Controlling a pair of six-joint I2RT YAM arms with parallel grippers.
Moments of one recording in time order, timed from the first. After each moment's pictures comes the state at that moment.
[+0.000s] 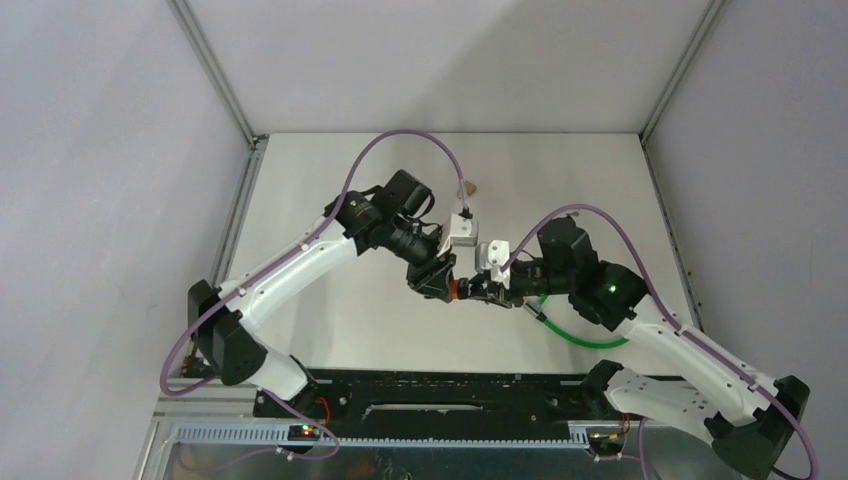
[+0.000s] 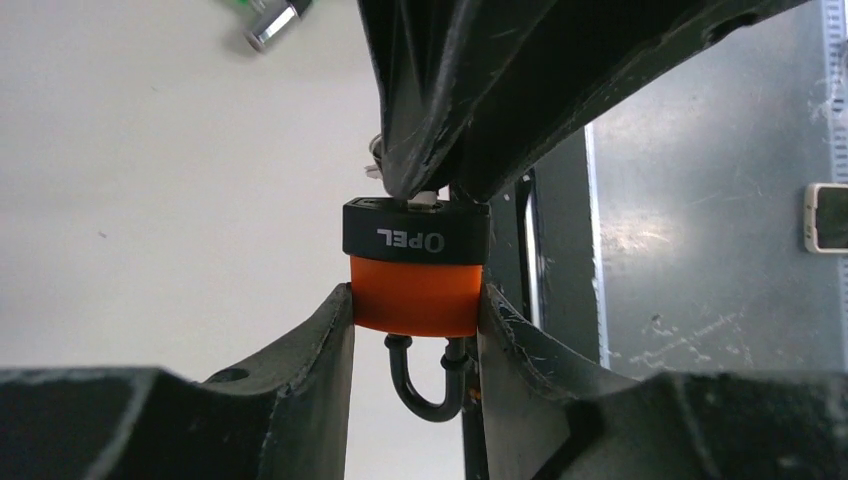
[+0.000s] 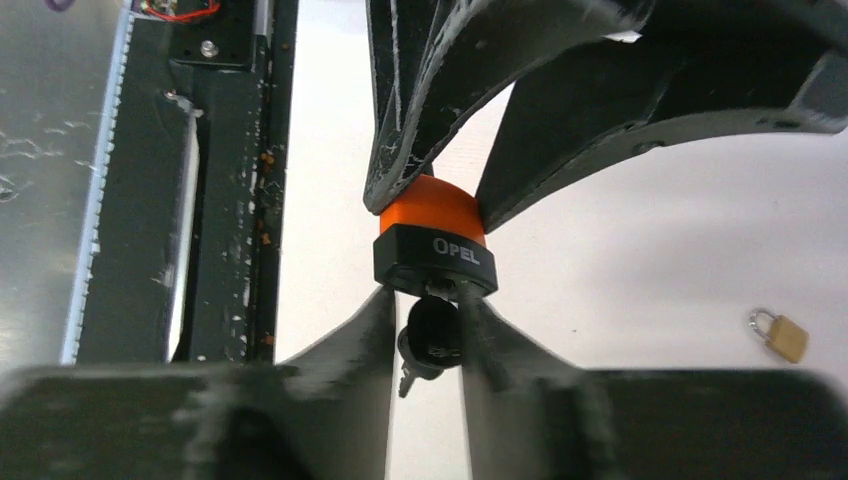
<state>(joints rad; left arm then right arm) -0.79 1.50 1.46 -1.00 0.78 0.51 0.77 0.95 0.91 -0.47 -0.63 -0.50</state>
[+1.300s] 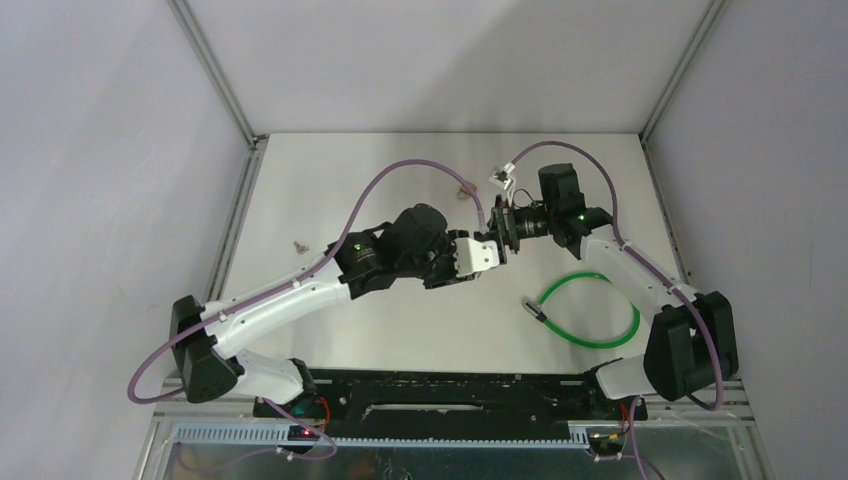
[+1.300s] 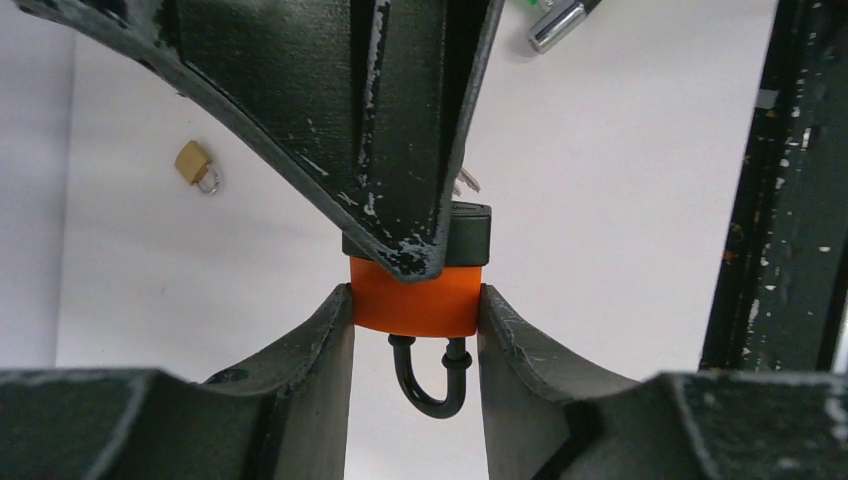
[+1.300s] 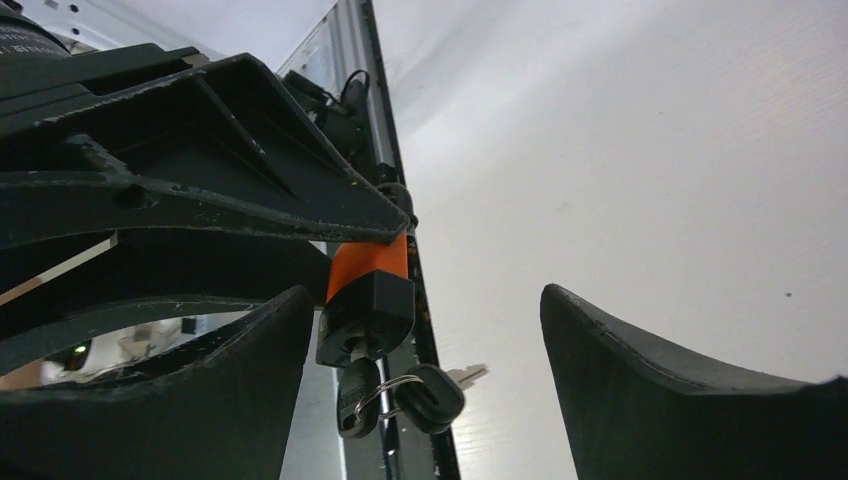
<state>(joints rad) -1.01 1.35 1.27 -0.59 0.12 0.52 0.36 1.40 1.04 -0.29 -1.12 0.12</state>
